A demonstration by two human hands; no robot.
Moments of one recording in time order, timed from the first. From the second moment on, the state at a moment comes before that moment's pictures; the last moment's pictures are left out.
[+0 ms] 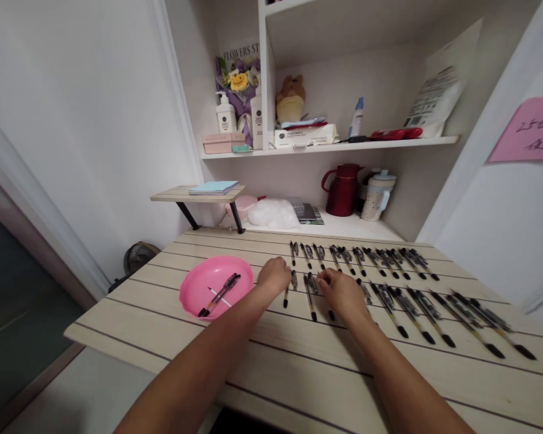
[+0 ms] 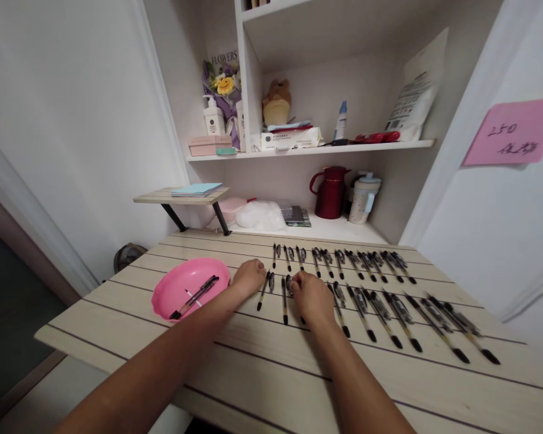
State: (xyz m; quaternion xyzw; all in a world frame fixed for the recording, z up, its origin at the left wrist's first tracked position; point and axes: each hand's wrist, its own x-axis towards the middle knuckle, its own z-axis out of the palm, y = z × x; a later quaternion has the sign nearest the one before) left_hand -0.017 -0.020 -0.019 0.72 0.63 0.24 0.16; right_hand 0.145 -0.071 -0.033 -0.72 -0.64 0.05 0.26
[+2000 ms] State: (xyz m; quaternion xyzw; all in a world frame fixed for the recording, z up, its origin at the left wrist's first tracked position) left_hand -0.016 -0.101 -0.035 0.40 0.32 0.42 0.75; right_hand 0.100 -0.084 -0.028 -0.35 -0.44 0.54 0.63
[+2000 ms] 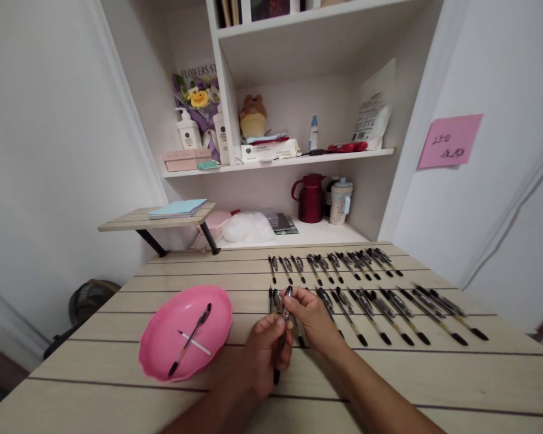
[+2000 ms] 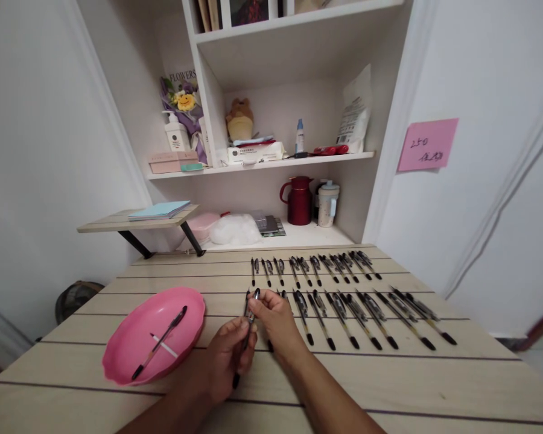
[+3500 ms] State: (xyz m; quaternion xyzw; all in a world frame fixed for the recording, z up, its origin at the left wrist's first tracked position) left_hand -0.018 -0.081 -0.054 0.30 0.30 0.38 0.82; right_hand 0.135 -0.029 -0.019 -0.48 -0.34 0.49 0.65
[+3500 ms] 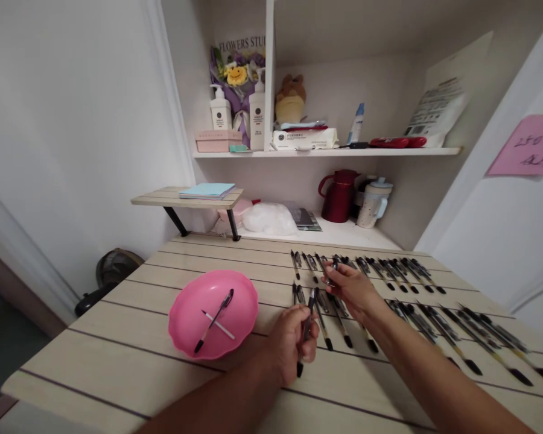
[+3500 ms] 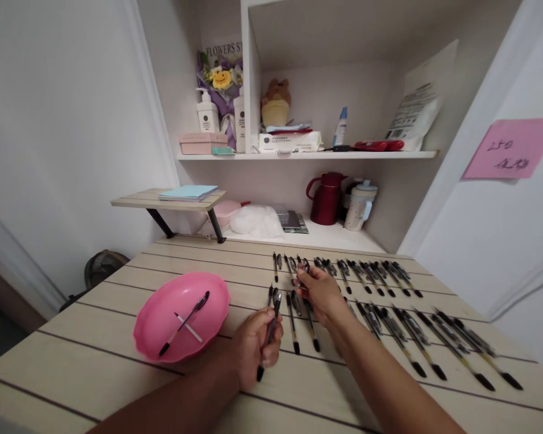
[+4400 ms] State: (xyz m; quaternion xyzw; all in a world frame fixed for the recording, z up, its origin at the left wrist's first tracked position) left_hand -0.004 -0.067 -0.066 0.20 0.31 0.53 0.77; right_hand 0.067 0.143 -0.026 -0.74 -0.64 0.13 0.15
